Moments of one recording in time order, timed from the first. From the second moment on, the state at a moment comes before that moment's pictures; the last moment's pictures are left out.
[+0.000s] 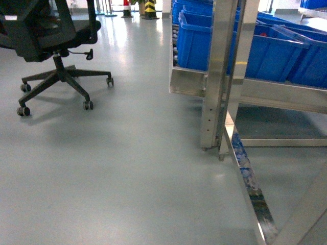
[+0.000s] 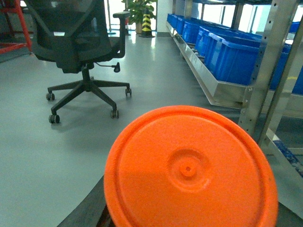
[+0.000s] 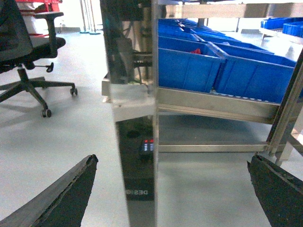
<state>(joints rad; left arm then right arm) 0.00 0.01 0.01 -0.01 0.00 -0.01 0.00 0.00 0.01 0.00 0.00 0.00</state>
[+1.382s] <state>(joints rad) 0.00 0.01 0.01 -0.01 0.00 -0.01 0.00 0.00 0.01 -0.01 0.00 0.00</state>
